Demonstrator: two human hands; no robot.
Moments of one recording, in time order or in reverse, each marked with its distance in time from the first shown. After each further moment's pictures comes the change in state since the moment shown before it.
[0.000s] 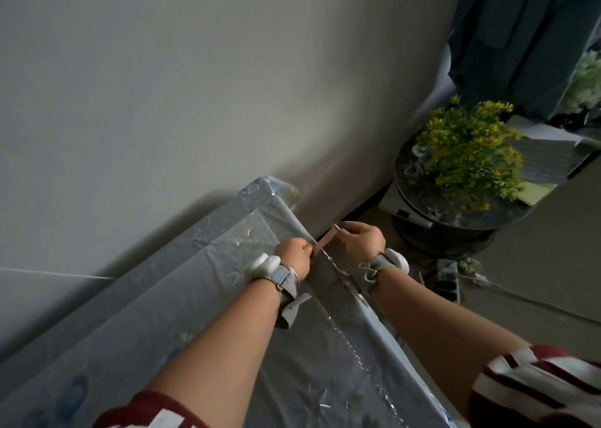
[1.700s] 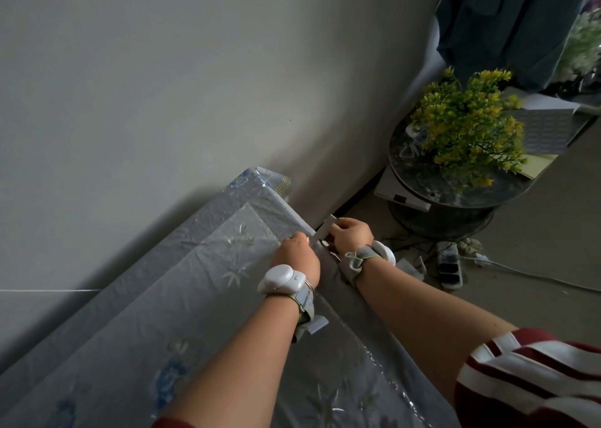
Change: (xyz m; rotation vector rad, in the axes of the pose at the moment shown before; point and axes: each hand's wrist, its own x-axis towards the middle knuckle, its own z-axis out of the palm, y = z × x) left_hand 0.014 -0.017 0.041 0.243 0.273 0.026; right_hand 0.022 0.028 0.033 -0.025 0.015 0.101
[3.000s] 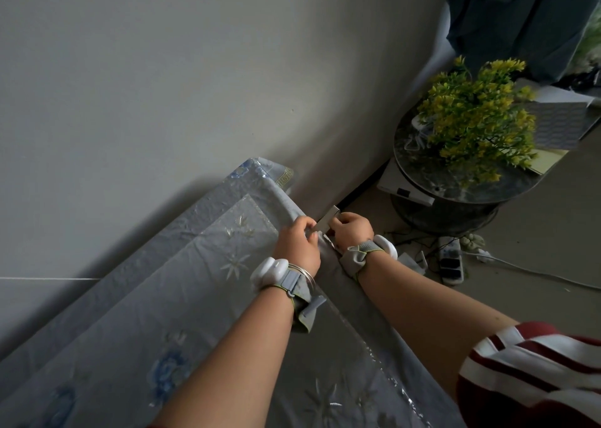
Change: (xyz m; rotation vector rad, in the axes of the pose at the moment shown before) left_hand -0.004 0.001 -0.007 -0.411 -0.002 0.017; right_hand -0.003 -0.003 -0.004 -0.088 -0.042 -0.050
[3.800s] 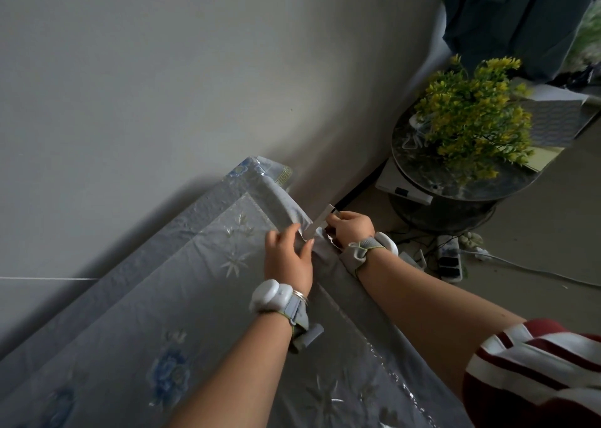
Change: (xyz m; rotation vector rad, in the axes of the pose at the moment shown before) left_hand -0.026 -0.015 -0.001 -0.019 0.251 0.095; right_hand -0.008 -0.002 -0.001 0.213 -0.023 0.095
